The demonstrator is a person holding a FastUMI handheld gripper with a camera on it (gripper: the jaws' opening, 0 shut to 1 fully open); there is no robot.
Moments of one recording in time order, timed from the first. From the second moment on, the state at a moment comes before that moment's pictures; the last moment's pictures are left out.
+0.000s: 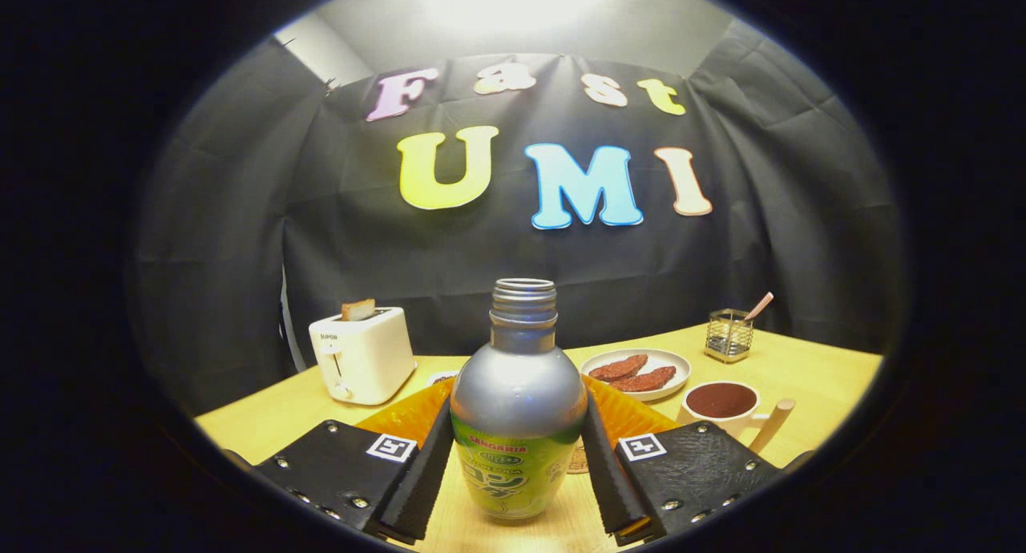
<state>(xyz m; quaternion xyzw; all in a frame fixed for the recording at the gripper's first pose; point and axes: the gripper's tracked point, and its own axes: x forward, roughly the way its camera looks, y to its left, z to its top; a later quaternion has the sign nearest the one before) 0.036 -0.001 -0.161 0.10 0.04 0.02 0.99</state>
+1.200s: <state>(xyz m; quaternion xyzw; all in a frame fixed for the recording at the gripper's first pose) 0.054 -0.063 -0.167 0.50 0.02 0.04 0.87</state>
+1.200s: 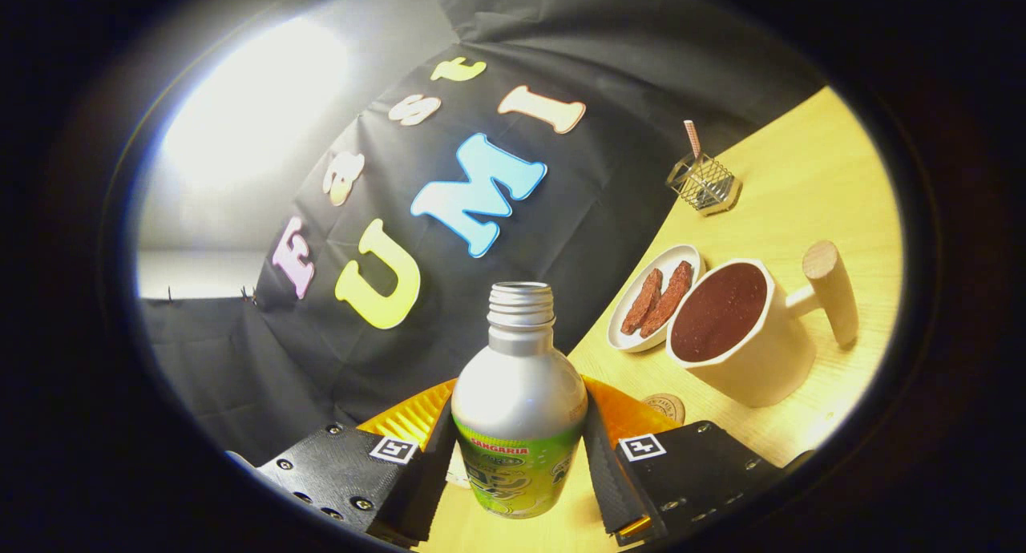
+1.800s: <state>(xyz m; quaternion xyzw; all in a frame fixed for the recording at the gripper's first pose) 0.065 -0.067 -0.177 0.59 0.01 0.04 0.81</state>
